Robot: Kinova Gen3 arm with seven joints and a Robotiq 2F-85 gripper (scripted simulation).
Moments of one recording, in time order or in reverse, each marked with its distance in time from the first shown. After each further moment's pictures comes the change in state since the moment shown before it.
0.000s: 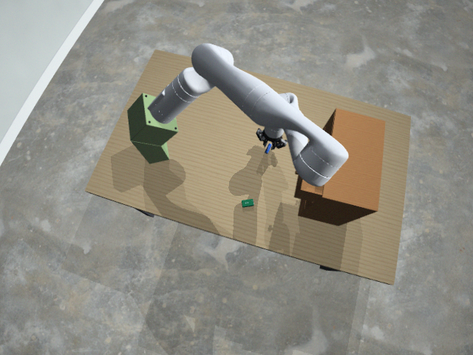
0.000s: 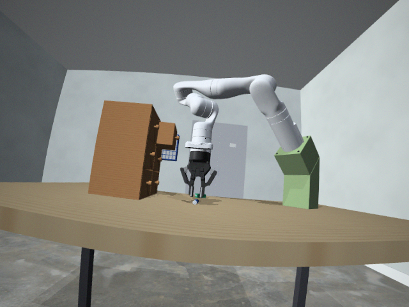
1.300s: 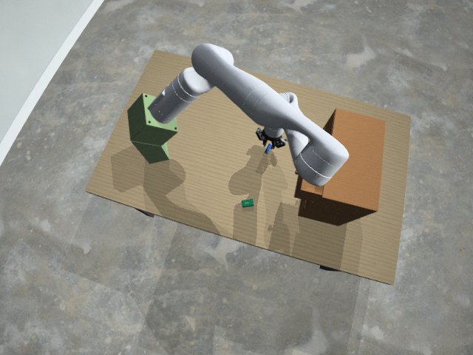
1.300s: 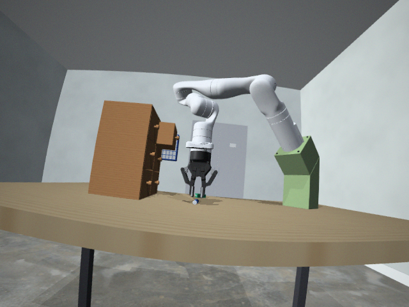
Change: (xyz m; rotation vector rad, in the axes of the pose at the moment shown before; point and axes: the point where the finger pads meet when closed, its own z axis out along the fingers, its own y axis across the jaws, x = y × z) arm 0.002 -0.002 0.000 0.004 0.003 -0.007
